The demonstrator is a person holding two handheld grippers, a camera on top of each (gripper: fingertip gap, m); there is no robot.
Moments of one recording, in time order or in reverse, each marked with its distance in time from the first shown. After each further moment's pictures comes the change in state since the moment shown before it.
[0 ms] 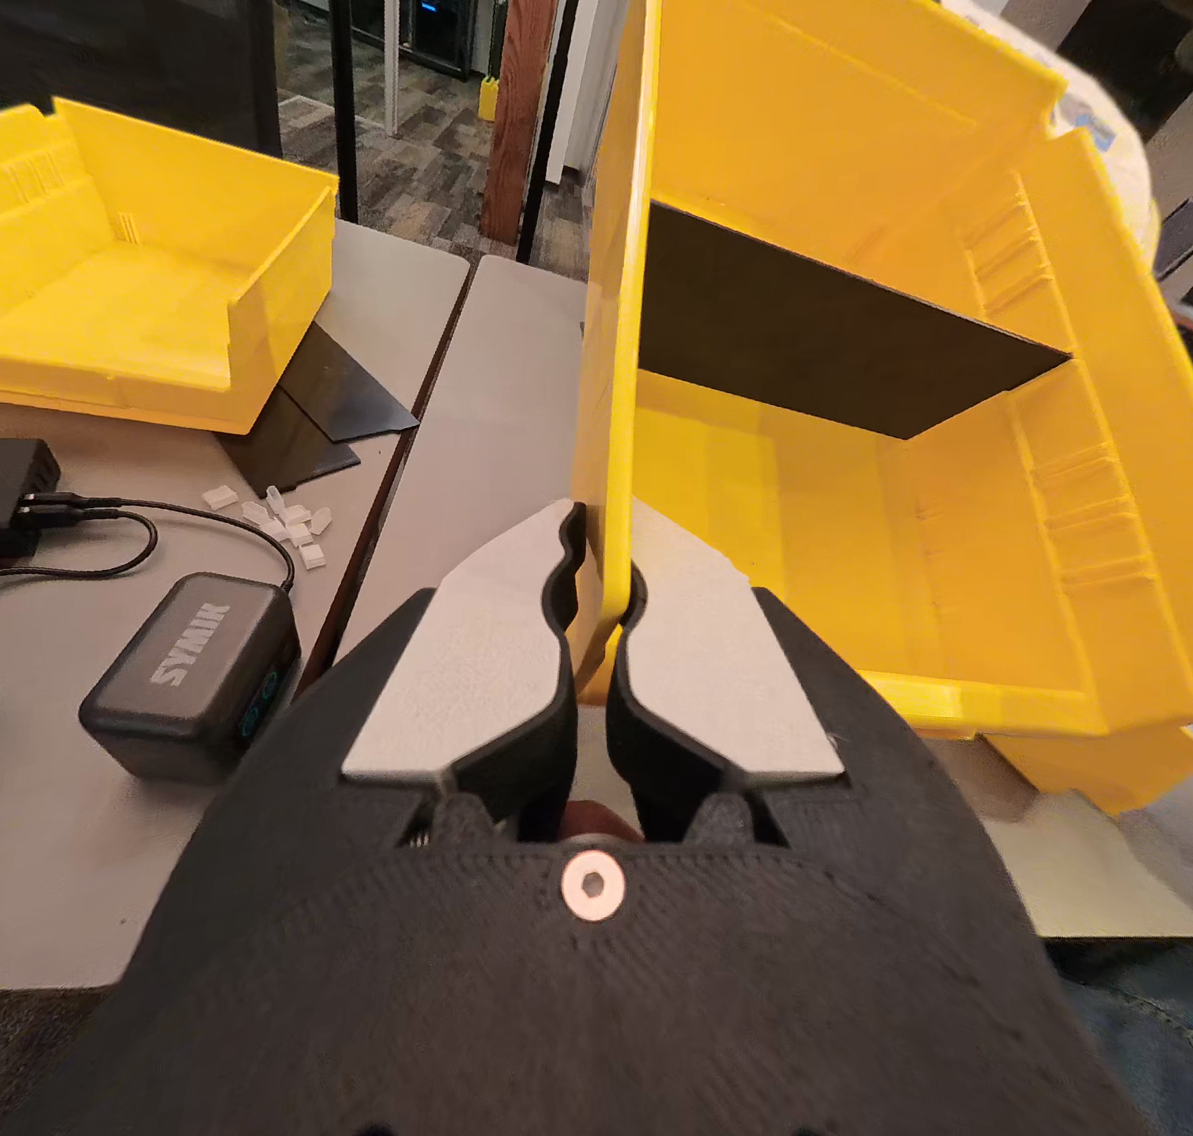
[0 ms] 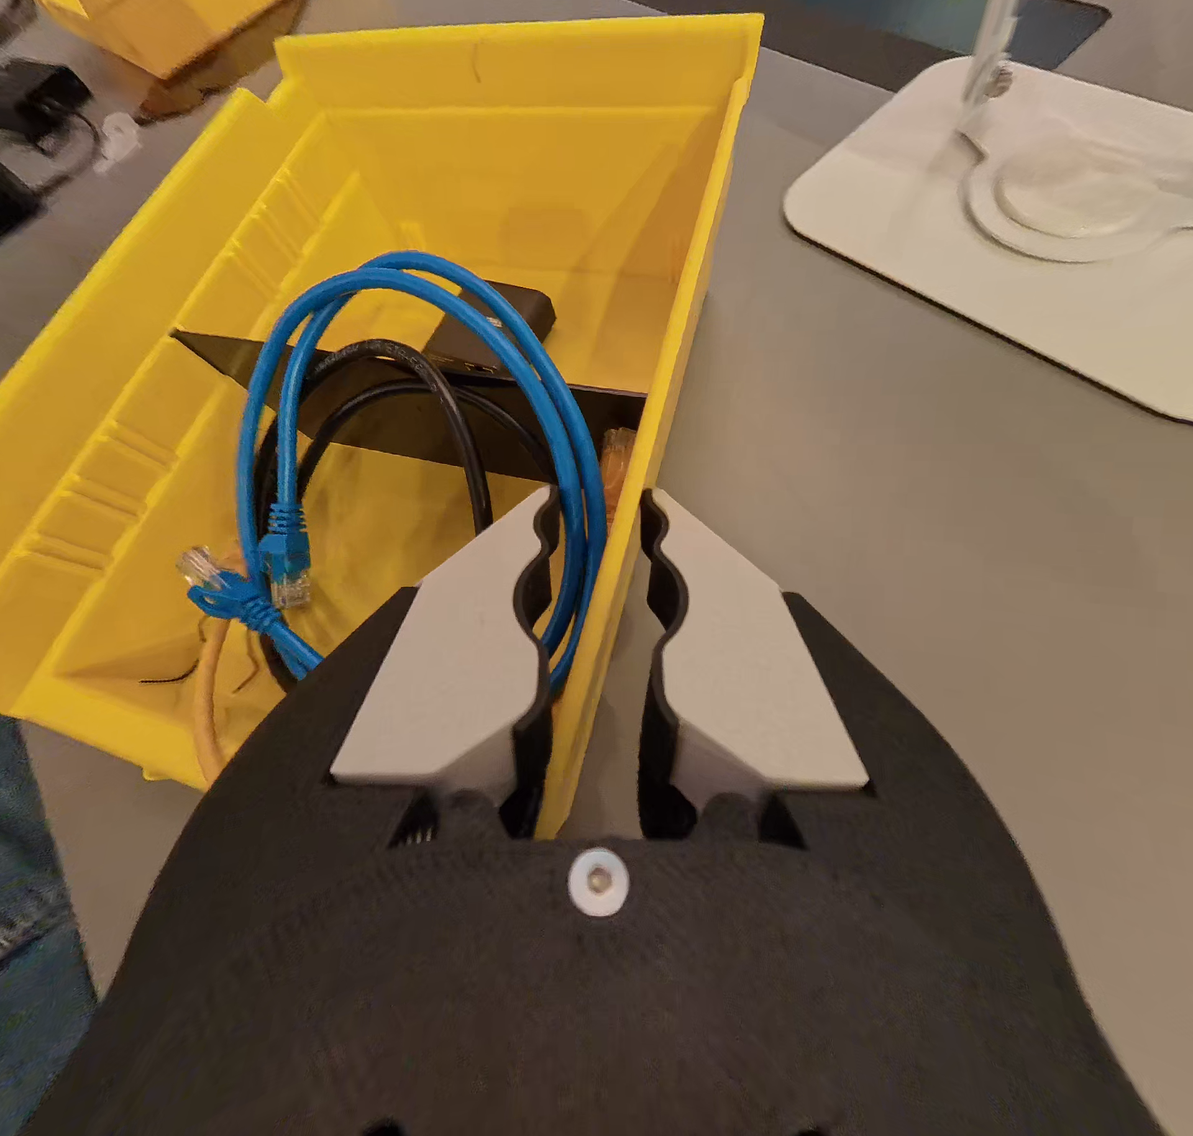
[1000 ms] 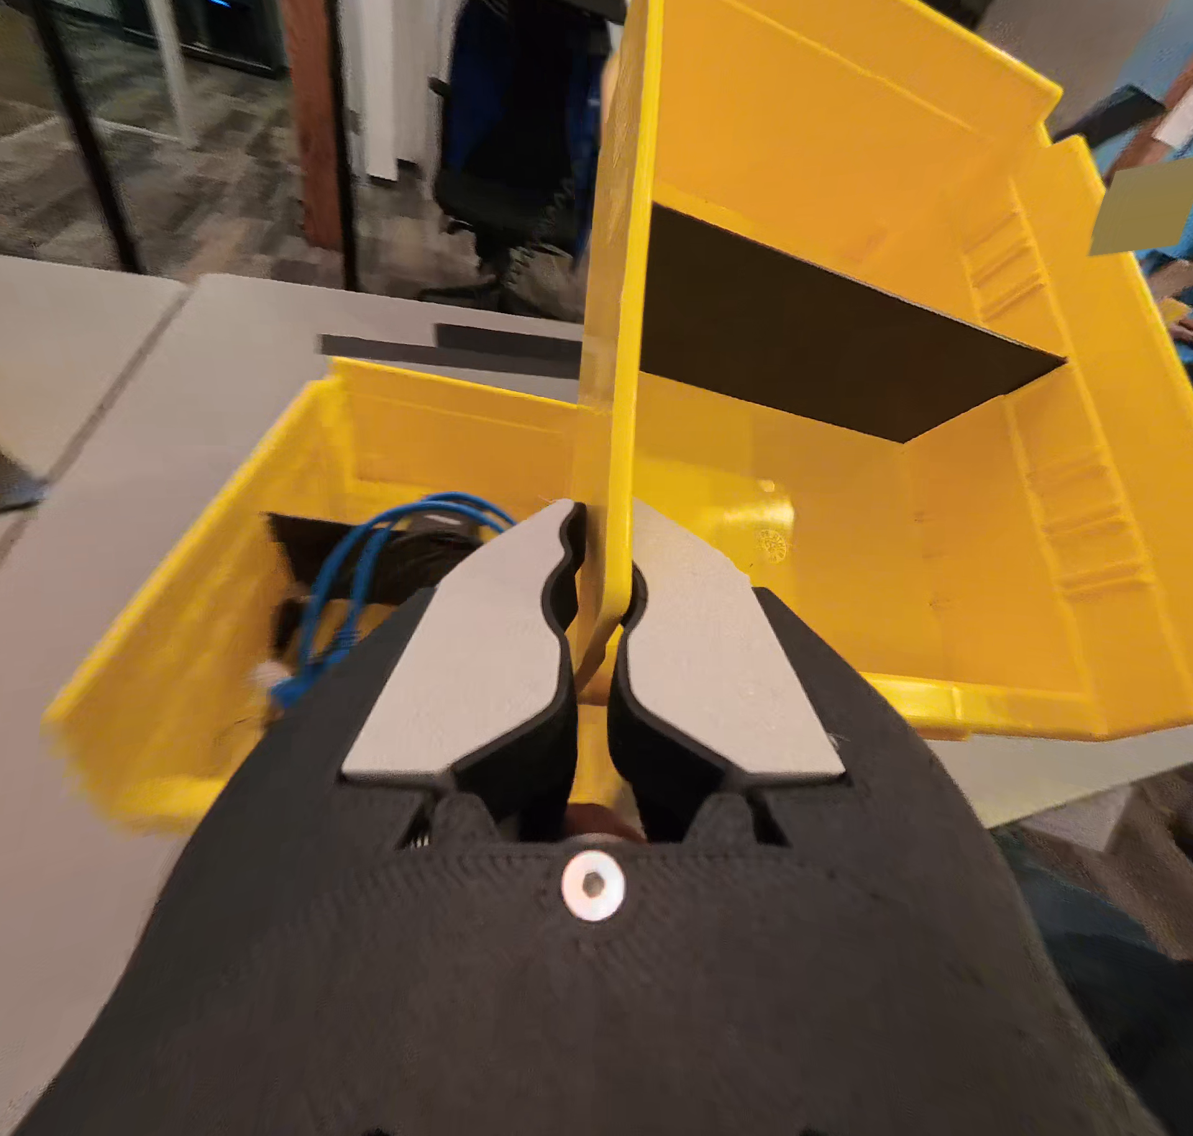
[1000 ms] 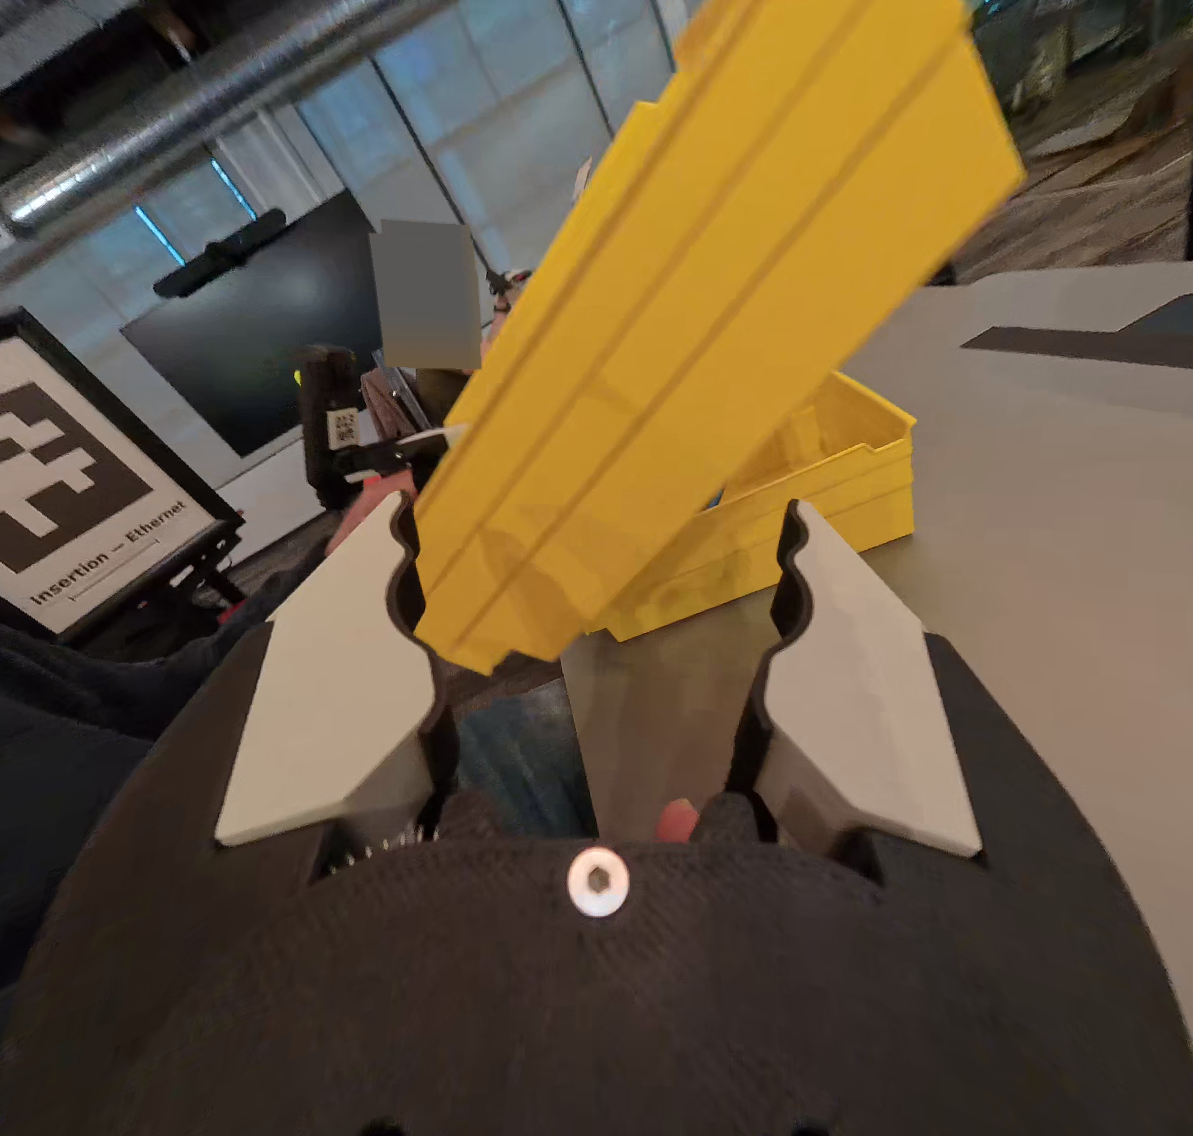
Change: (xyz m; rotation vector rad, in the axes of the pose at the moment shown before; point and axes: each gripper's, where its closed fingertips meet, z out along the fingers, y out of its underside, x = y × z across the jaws) left arm 0.201 0.017 0.015 -0.026 0.214 0.101; right arm -0.157 -0.081 -0.147 0.457 -0.558 0.156
